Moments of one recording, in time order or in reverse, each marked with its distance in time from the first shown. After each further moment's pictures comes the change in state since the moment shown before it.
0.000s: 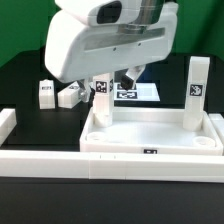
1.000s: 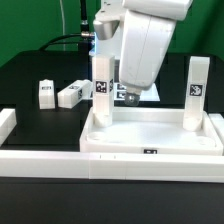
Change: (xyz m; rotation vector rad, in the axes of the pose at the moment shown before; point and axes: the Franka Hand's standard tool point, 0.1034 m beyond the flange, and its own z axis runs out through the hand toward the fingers) arm 0.035 -0.017 -0.022 -0.052 0.056 -0.765
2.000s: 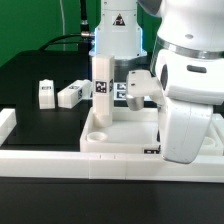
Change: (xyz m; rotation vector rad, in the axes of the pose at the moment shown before) arm 0.058 0.006 0.076 -0.003 0.029 -0.082
